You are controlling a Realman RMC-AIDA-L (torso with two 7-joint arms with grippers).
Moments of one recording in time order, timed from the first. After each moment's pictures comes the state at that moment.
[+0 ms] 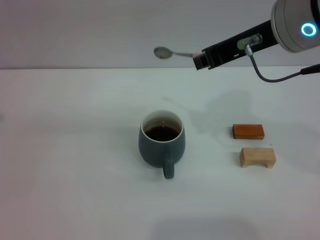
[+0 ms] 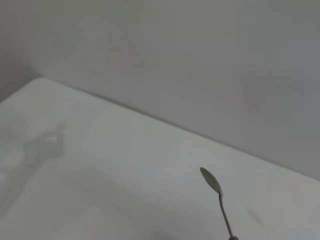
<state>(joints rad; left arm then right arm) -0.36 -2.04 1.39 0.25 -0.28 1.16 -0.24 0.74 1.80 1.45 1.81 0.79 -1.38 -2.89</state>
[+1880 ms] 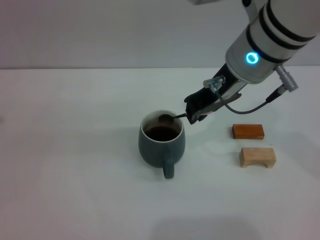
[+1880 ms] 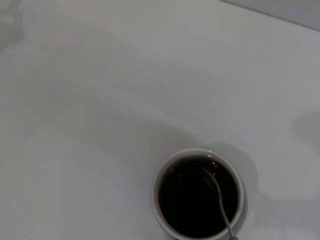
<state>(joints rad) -0.34 -2.05 1.39 0.25 -0.27 1.18 -0.24 1.01 1.88 1.39 1.29 0.85 -1.49 -2.89</state>
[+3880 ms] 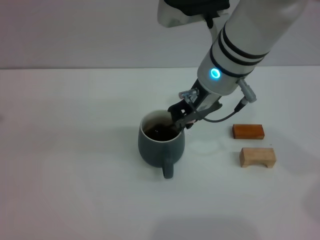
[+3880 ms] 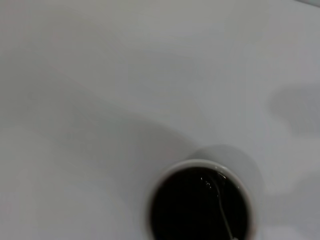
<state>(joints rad) -0.35 -2.04 1.38 0.25 -0.27 1.18 -0.24 1.15 1.97 1.34 0.97 0.80 -1.36 -2.89</state>
